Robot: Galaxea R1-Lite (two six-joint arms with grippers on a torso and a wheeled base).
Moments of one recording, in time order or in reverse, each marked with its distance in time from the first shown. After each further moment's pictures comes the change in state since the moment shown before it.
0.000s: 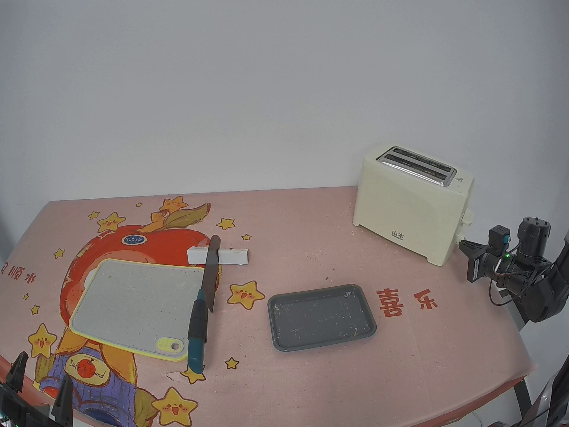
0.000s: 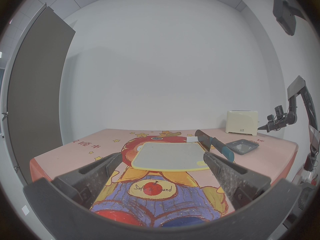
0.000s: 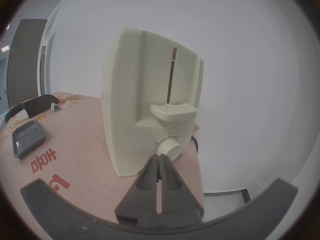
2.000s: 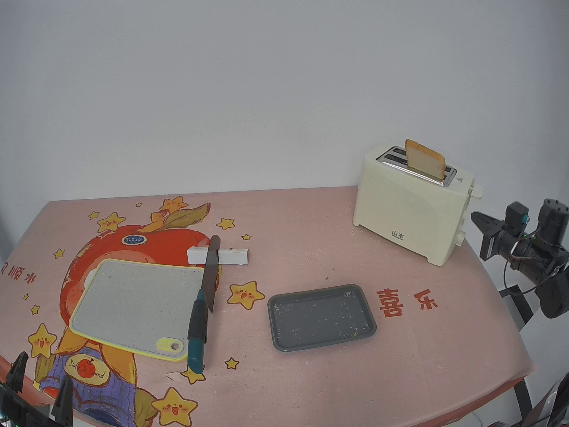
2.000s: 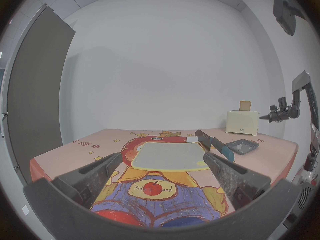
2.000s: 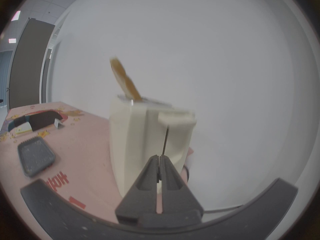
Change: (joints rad) left arm 0.000 0.000 0.000 0.000 0.000 0.000; right arm 0.023 -0.217 -0.005 -0.018 0.009 0.018
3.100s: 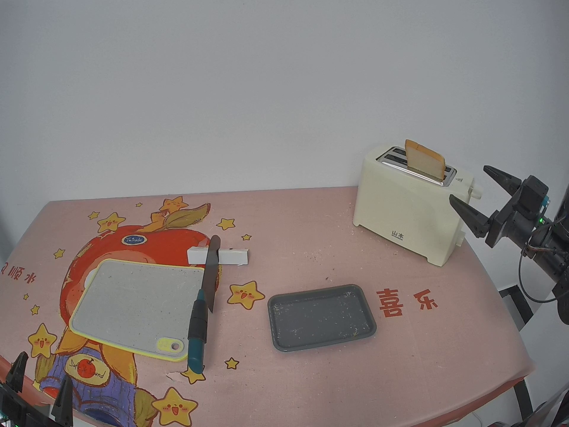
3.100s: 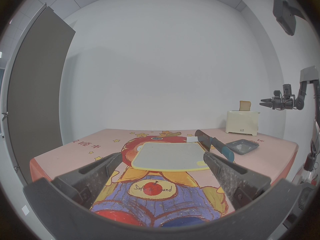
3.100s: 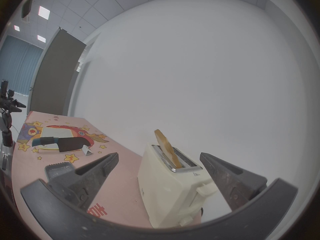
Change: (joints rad) left arm 0.000 0.000 0.000 0.000 0.000 0.000; right arm 0.139 -0.174 -0.033 0.039 0.099 -0.061
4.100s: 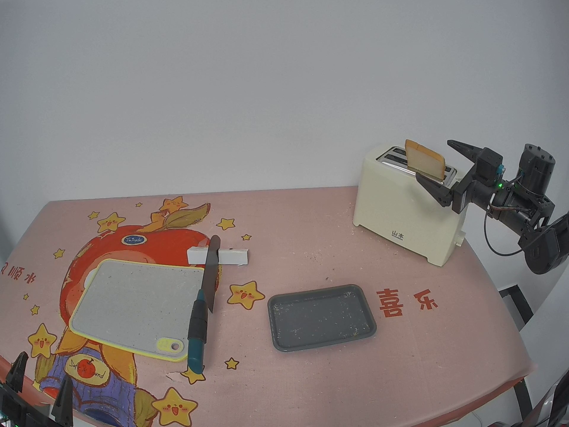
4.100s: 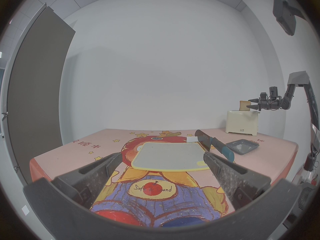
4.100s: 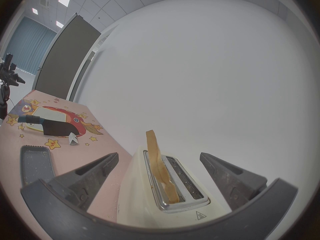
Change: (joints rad) left arm 0.000 0.000 0.000 0.000 0.000 0.000; right arm 0.010 0.264 -0.348 0.108 0.060 -0.146
